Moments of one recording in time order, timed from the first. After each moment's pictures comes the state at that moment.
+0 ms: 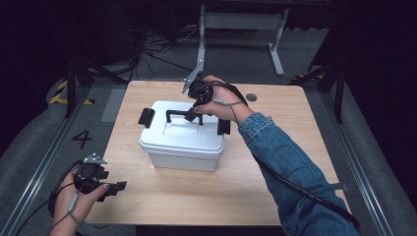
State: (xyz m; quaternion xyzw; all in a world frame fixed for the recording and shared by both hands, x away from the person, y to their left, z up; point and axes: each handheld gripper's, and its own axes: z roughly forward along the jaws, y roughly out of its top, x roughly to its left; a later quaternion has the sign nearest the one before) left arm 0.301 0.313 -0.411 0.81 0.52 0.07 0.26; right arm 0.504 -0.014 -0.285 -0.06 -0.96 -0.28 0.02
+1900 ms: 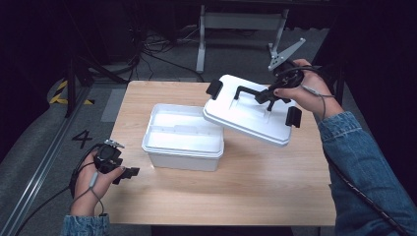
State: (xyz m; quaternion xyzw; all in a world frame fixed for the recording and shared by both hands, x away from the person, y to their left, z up) left arm 0.354 0.286 -0.415 0.82 0.51 0.05 0.24; right arm 0.490 -0.213 -0.223 -0.18 -0.93 -0.32 -0.05
